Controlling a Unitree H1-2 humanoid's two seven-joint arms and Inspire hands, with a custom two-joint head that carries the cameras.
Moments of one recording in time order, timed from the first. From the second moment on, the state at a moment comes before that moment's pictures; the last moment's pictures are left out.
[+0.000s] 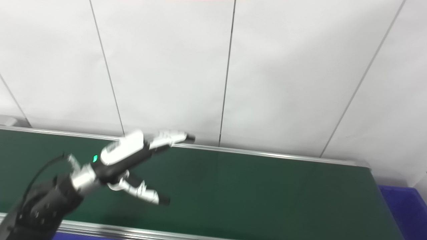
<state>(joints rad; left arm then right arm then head) -0.34 0.42 -0.09 -0.29 0.46 -0.28 -0.46 0.31 -0.14 0.43 0.03 -0.34 -0.40 0.09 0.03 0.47</state>
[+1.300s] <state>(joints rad) -0.50 0.42 -0.36 0.22 0.88 -0.10 -0.42 0.34 -0.14 0.42 -0.04 -0.34 -0.40 0.10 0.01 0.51</state>
